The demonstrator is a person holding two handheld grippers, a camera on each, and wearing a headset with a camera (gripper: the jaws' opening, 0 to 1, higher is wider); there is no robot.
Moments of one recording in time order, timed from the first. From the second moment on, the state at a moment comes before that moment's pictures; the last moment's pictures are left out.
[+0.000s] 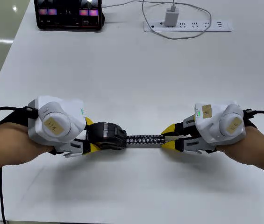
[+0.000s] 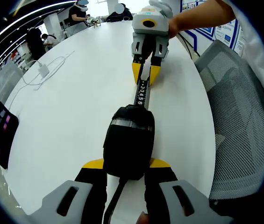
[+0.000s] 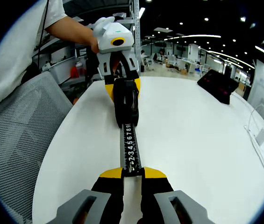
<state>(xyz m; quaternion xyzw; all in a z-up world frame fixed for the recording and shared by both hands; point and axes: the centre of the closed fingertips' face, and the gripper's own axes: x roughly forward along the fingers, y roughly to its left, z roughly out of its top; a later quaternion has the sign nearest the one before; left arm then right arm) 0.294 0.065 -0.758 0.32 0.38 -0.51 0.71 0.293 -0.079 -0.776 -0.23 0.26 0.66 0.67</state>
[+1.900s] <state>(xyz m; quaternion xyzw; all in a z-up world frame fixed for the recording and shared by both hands) 0.295 0.064 -0.758 0.32 0.38 -0.50 0.71 0.291 -0.142 -0.773 -0.26 0.28 0.63 0.67</state>
